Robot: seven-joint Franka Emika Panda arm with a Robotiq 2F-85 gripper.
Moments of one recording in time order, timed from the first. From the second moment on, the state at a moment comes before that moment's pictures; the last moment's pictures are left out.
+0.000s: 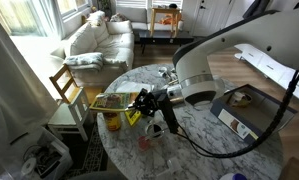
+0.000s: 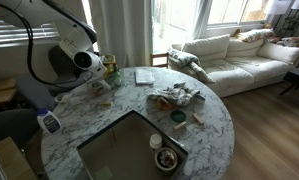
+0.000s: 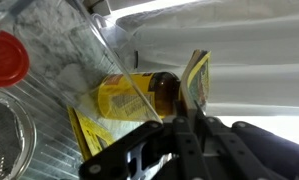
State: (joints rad) arm 0.12 0.45 0.18 -1.92 2.07 2.62 -0.73
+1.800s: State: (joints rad) arm 0.22 0.48 0.09 -1.91 2.06 2.60 -0.71
